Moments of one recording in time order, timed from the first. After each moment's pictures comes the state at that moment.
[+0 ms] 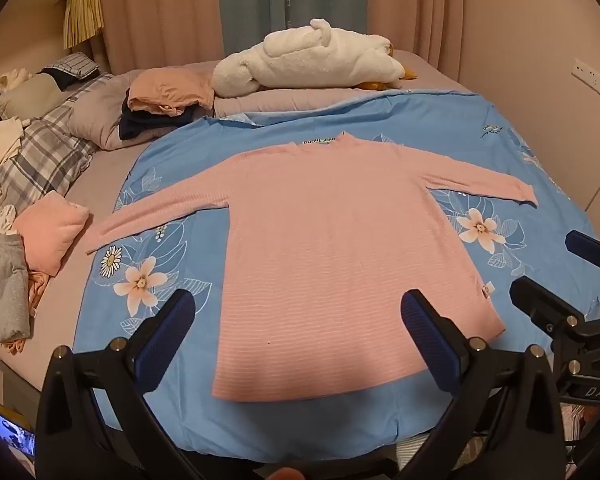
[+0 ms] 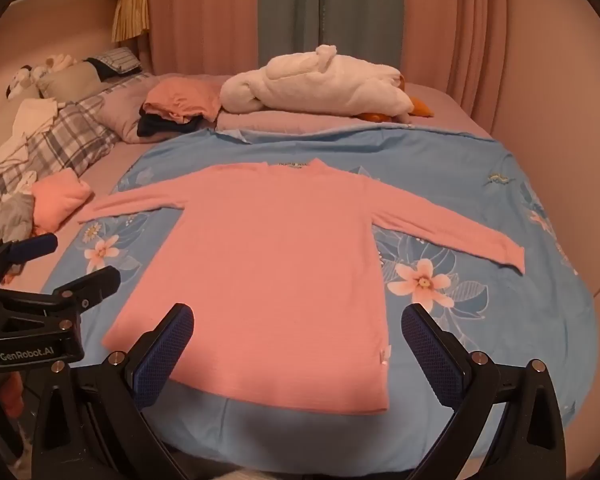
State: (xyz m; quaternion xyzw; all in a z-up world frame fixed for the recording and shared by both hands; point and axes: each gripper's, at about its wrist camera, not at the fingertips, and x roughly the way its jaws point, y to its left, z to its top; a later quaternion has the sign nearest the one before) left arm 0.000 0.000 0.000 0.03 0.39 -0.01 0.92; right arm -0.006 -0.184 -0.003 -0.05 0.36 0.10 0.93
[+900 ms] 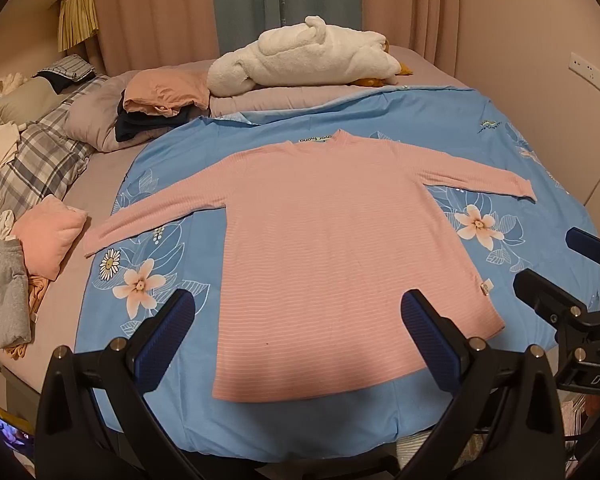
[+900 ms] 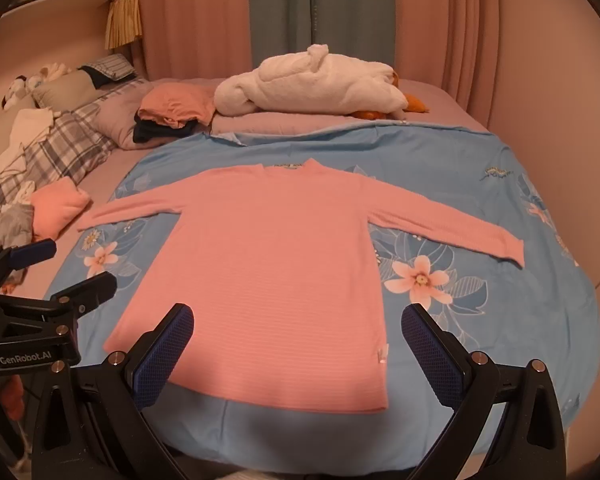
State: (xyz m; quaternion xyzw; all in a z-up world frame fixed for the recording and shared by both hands) left arm 0.001 -0.002 0.001 0.03 0.39 -0.02 0.92; right arm -0.006 -0.190 -0.003 -0.03 0.36 0.09 0.93
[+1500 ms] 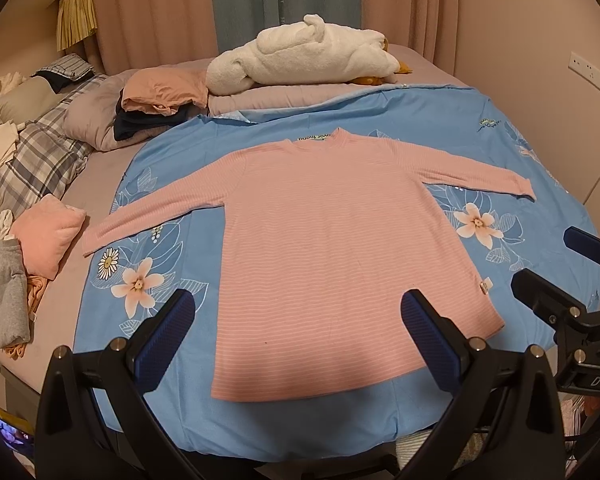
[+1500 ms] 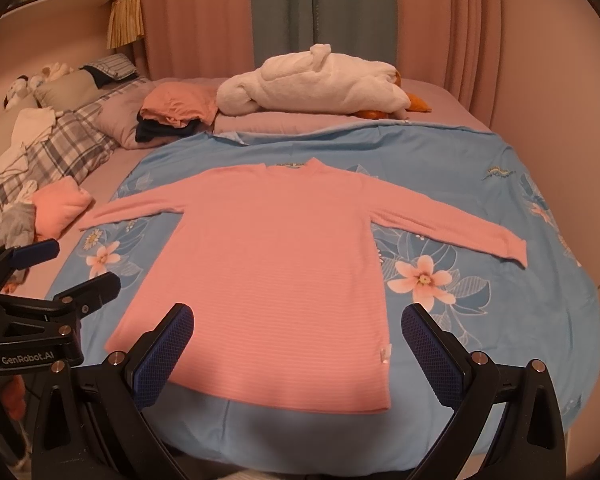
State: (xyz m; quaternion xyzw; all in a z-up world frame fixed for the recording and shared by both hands) left arm 0.003 -0.003 -0.001 0.03 0.40 -0.02 0.92; right arm -0.006 -0.188 -0.004 -0.03 0.36 0.10 0.93
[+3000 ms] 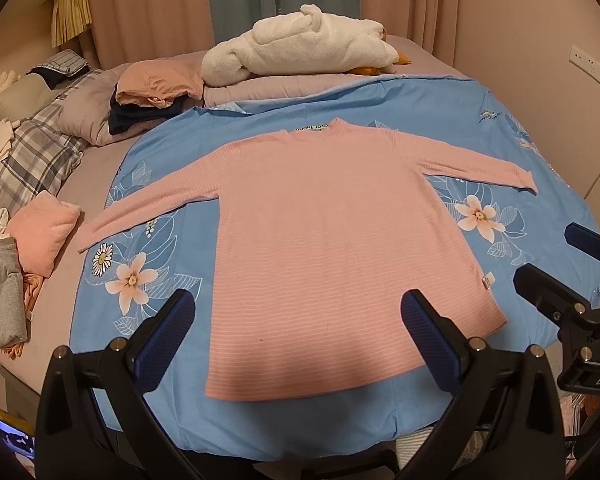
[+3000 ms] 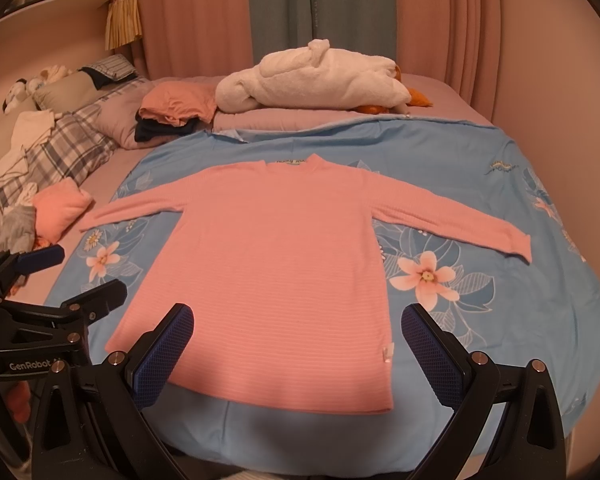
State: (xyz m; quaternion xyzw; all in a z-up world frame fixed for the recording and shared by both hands) left arm 0.009 -0.009 -0.010 0.03 0.41 -0.02 0.91; right arm -0.005 -0.186 -0.007 -0.03 0.36 0.10 0.93
